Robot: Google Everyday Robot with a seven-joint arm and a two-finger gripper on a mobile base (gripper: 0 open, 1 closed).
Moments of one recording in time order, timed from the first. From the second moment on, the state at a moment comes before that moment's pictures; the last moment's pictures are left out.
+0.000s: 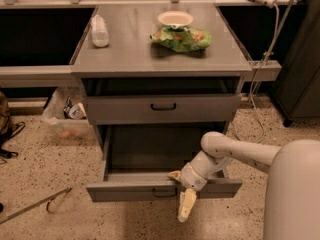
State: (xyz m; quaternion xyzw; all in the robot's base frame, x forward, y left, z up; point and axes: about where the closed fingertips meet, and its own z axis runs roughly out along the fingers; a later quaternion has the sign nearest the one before) arm 0.459 -0.062 0.437 -0.65 0.64 0.39 0.09
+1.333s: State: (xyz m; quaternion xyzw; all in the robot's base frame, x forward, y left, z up) arm 0.404 -0.061 0.452 -0.65 0.64 0.41 0.10
